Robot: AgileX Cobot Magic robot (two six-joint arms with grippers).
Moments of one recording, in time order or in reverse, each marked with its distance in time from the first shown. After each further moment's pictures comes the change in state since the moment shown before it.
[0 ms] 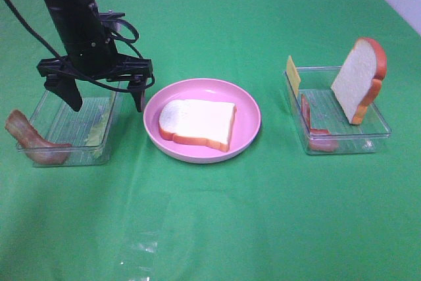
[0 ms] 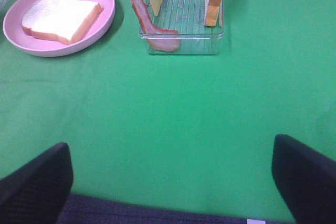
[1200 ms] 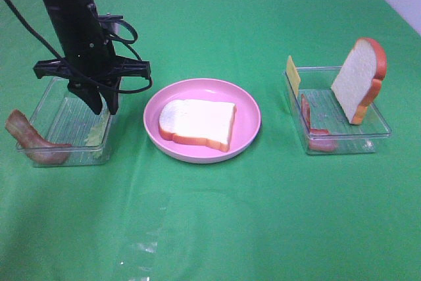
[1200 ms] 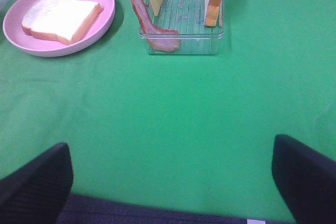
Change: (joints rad) left arm 0.000 0.000 0.000 0.003 0.034 -0.016; right arm 0.000 0.000 0.000 0.000 0.000 0.000
